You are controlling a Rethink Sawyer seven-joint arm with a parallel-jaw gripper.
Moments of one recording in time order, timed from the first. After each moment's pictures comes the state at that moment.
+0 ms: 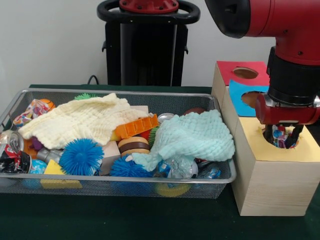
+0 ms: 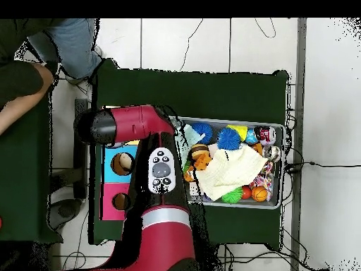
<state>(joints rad) 0.05 -0.44 0.04 1.25 -0.07 0.69 1.85</state>
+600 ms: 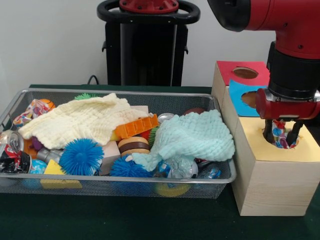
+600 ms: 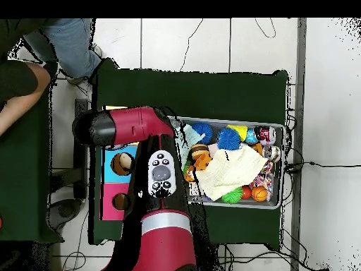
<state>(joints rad) 0.04 -0.47 0.04 1.28 -0.07 0.69 1.85</state>
